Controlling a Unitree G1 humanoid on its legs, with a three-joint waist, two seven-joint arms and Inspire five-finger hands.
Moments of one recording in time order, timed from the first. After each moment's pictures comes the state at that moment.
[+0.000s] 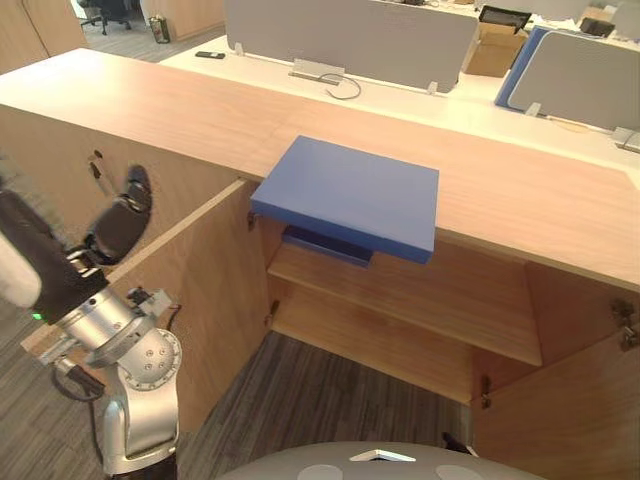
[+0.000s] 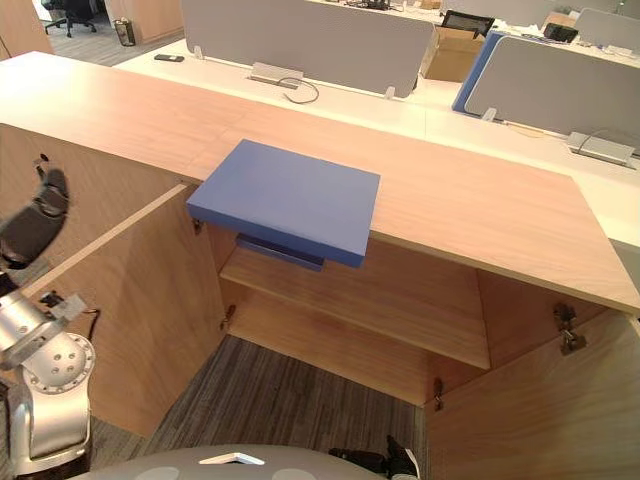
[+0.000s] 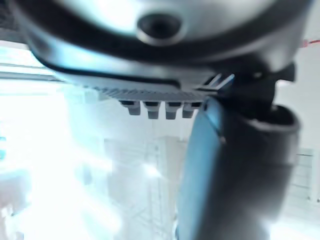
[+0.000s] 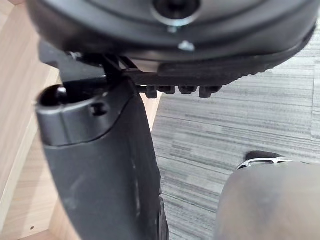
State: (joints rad) left arm 0.18 0.13 0.27 -0.58 0.69 -0.06 0.77; right arm 0.22 -0.10 -0.08 1.03 0.01 -0.02 -0.05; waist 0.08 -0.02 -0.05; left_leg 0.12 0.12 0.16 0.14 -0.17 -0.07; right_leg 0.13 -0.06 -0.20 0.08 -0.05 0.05
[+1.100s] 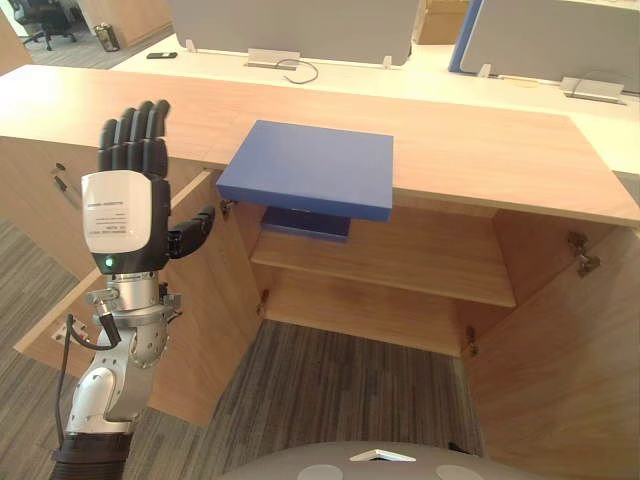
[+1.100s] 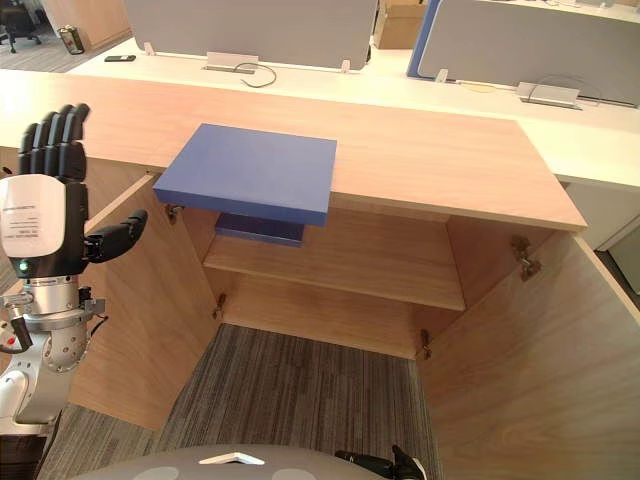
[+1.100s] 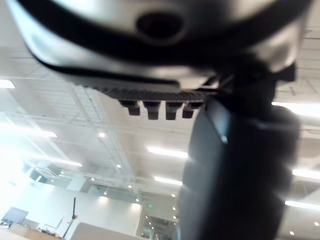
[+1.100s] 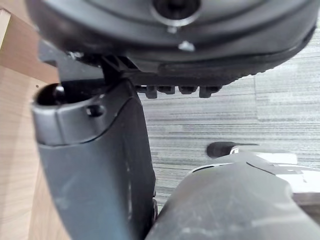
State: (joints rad) left arm 0.13 0.51 0.11 -0.23 0.87 -0.15 0.56; right arm 0.19 -0.13 -0.13 1.12 0.01 -0.04 -0.01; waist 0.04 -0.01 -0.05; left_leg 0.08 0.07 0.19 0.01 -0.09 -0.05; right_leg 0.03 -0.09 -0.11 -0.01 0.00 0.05
